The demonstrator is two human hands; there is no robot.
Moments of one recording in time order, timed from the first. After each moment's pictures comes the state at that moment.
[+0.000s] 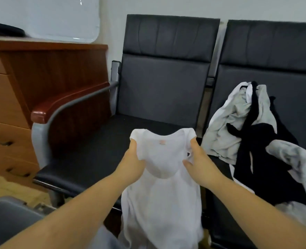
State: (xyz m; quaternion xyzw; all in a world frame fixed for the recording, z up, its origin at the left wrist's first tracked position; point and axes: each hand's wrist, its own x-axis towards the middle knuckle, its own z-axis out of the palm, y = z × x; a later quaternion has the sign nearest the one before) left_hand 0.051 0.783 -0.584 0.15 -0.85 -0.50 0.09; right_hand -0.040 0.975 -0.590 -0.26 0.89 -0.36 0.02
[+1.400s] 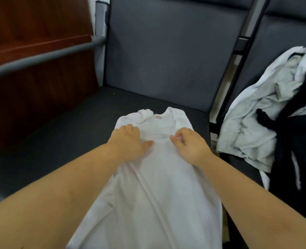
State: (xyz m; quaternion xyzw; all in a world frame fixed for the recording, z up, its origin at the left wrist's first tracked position) left_hand -0.101 0.713 -0.649 0.14 -0.98 -0.07 -0.08; right_hand -0.188 0.898 -0.665 -0.24 0.95 -0.20 0.04
